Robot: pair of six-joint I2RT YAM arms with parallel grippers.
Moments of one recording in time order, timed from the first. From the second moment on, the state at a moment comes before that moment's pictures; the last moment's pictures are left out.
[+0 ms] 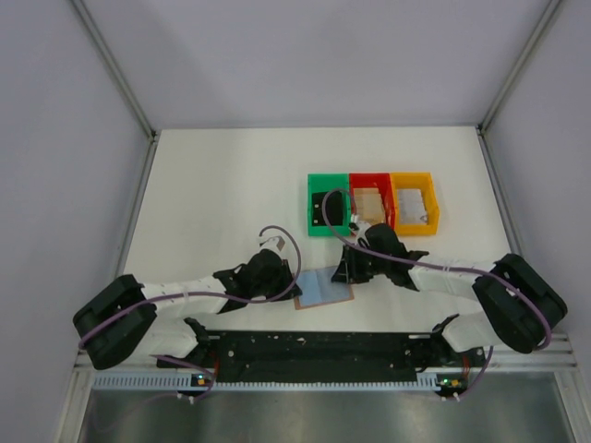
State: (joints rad) left arm -0.90 1.26 0.40 0.08 0.02 -0.94; right arm 0.66 1.37 0.47 0.12 -0.36 0.57
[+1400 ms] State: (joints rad) left arm -0.92 1.04 0.29 0.07 -0.10 -1.04; right arm 0.76 1.32 0.60 -0.02 -0.24 0.57
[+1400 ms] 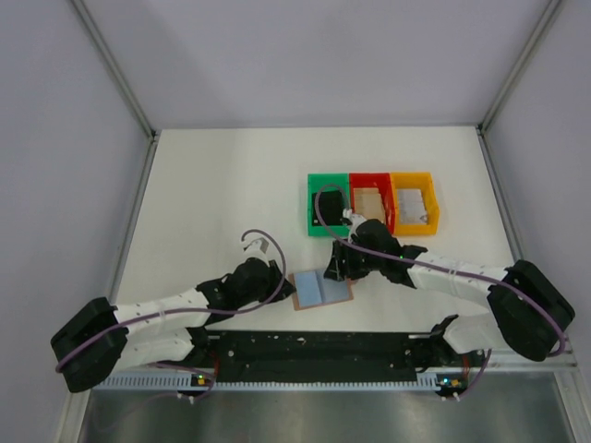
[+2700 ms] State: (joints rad) left arm -0.92 1.28 0.35 0.22 0.00 -1.07; right arm 0.75 1.48 0.55 0.16 -0.39 0.63
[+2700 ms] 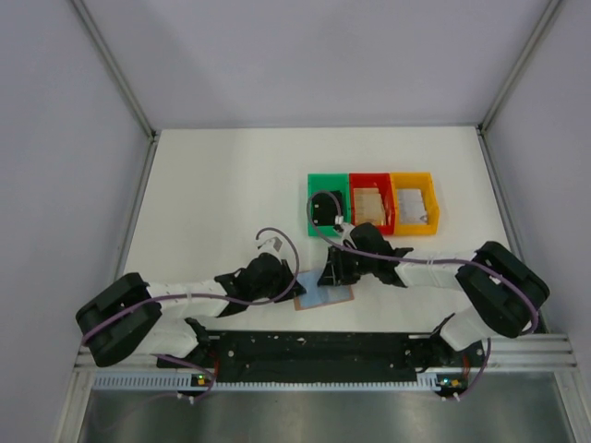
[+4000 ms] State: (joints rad) left arm -0.92 0.80 0.20 0.14 -0.15 -1.13; right arm 0.82 1.57 0.67 0.23 -0.53 0.68
